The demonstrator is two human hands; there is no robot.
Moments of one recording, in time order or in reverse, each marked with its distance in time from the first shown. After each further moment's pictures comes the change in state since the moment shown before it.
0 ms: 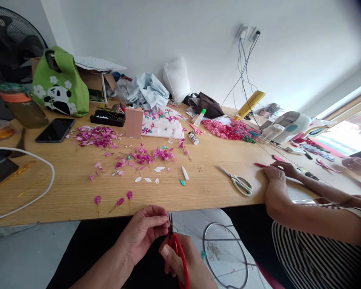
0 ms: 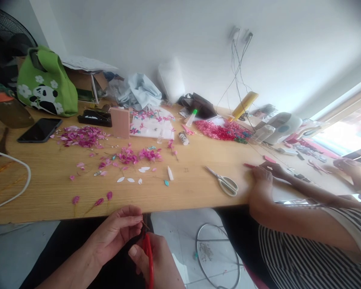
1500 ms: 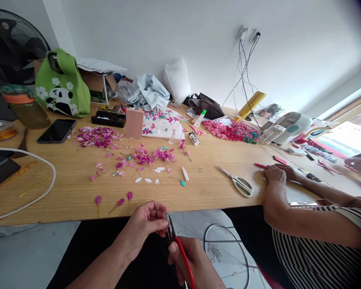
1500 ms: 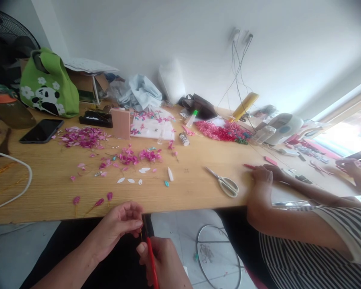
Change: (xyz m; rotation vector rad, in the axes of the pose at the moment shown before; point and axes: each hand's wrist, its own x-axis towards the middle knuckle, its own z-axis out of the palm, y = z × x) left_hand -0.002 0.012 0.003 0.407 -0.051 0.120; right_hand -0.013 -0.015 -0.009 -0.185 0.072 0.208
